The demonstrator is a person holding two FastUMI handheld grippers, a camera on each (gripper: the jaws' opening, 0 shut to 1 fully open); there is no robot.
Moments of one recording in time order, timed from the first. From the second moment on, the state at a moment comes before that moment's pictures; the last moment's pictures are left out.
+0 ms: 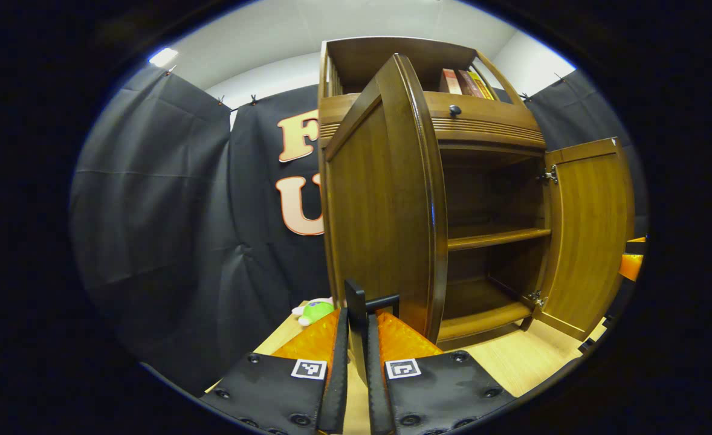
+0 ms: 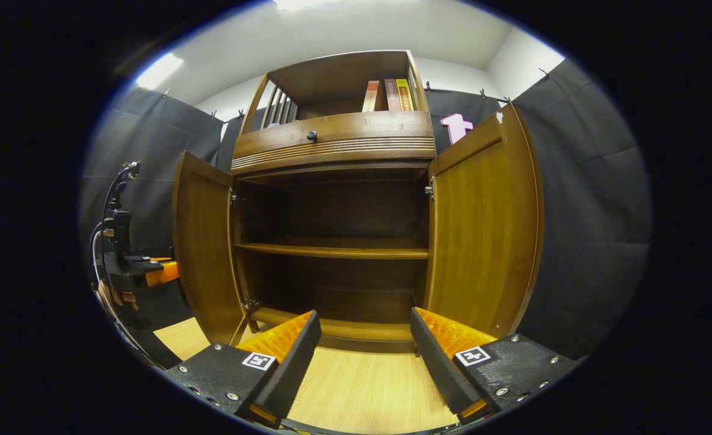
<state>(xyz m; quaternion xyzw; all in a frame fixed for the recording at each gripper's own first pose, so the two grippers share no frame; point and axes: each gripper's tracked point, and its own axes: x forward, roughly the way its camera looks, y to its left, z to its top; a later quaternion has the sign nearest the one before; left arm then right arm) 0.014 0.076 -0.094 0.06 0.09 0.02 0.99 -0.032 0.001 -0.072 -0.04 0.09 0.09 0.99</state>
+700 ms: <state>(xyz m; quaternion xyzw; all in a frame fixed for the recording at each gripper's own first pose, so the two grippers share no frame) 0.015 0.172 -0.087 0.02 0.08 -0.05 1.00 -0.034 0.024 -0.071 -0.04 0.09 0.08 0.99</state>
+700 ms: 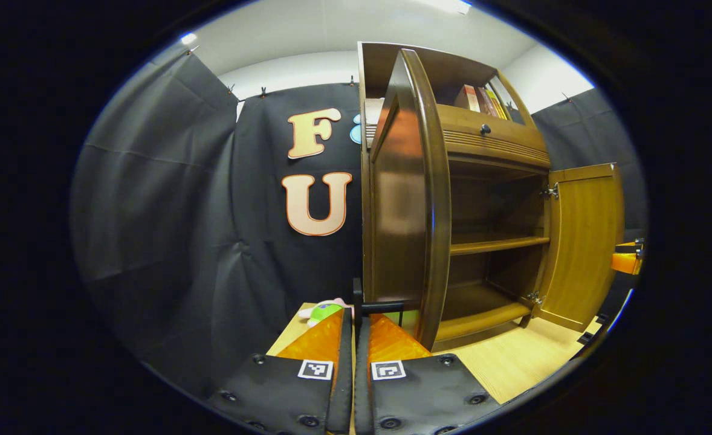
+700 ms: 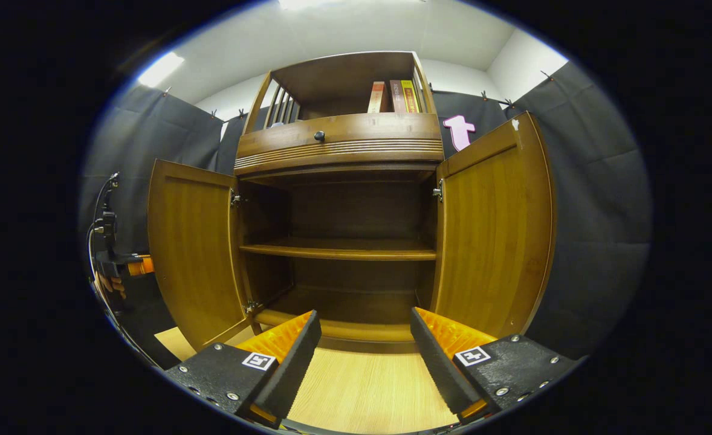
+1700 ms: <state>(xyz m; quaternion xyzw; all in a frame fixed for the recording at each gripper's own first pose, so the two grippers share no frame) -0.061 0.194 -0.087 0.07 0.10 -0.12 0.99 -0.004 0.062 -0.082 -0.03 0.08 0.07 0.99</state>
